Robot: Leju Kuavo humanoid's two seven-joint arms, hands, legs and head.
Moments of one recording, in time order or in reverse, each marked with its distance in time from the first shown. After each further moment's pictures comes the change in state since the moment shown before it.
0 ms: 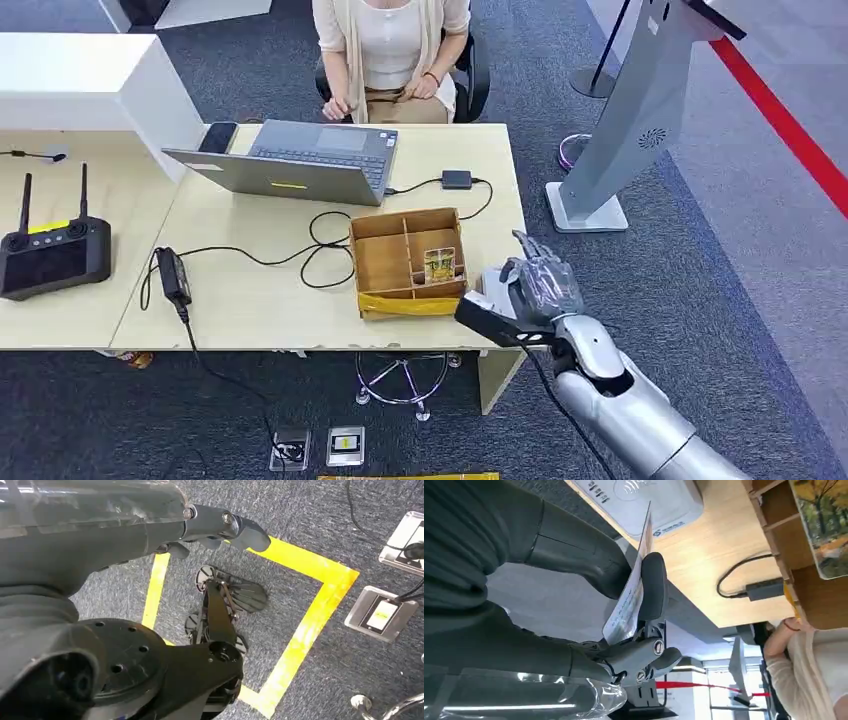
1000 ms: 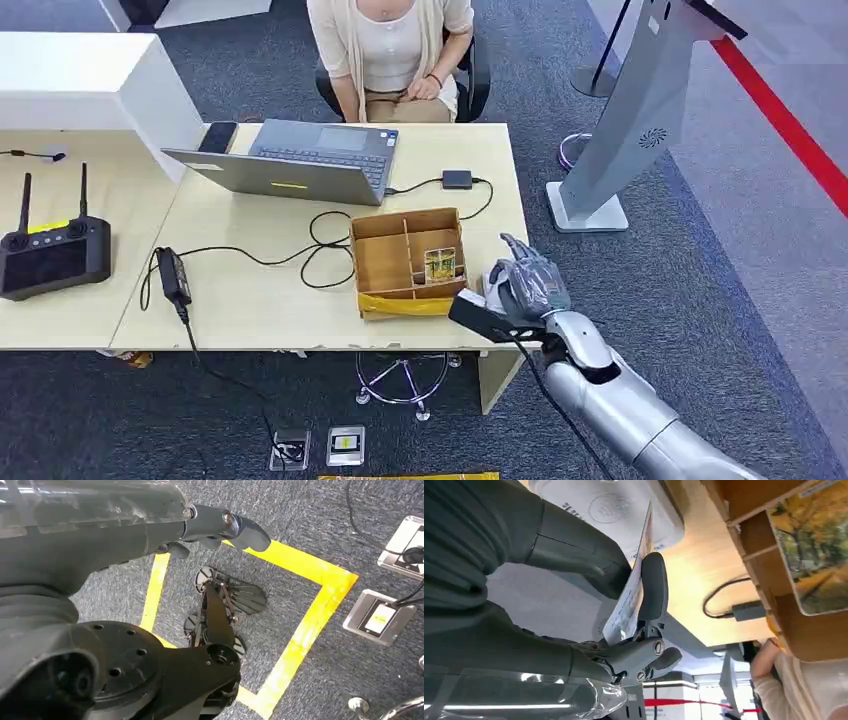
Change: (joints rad) left arm -0.001 0.009 0.000 0.000 0.009 0.005 0.006; right arm -0.073 0.040 0.058 0.172 -0.098 -0.050 -0.086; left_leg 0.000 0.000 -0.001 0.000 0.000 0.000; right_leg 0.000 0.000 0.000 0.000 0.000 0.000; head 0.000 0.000
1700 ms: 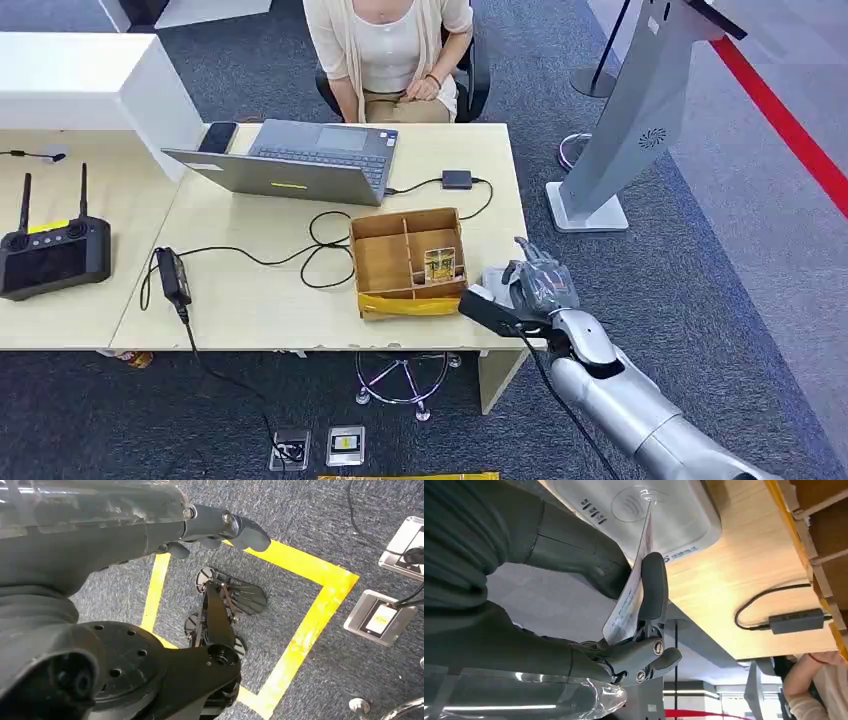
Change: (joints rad) left arm 0.000 0.001 0.000 0.000 0.002 0.002 0.000; right arm -0.018 0.000 -0.001 0.072 -0.011 0.005 0.037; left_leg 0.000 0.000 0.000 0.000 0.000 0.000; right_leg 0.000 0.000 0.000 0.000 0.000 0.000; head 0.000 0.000
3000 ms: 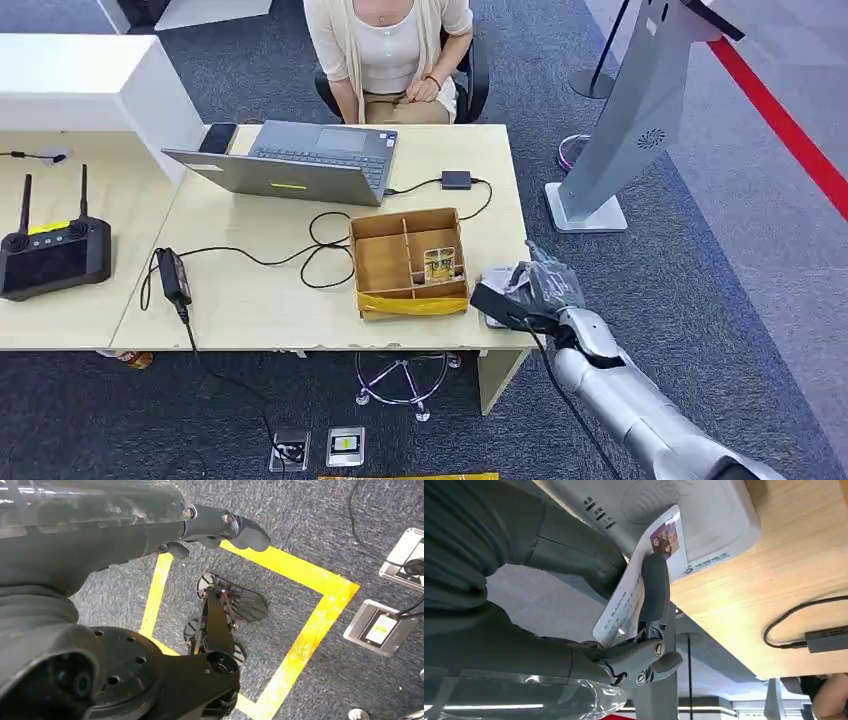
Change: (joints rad) left arm -0.002 -0.001 0.000 0.004 0.005 0.035 0.000; right arm -0.043 0.056 -0.057 0.233 -0.052 -0.026 -0.098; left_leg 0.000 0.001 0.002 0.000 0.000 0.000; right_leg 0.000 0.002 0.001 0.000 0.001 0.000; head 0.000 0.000
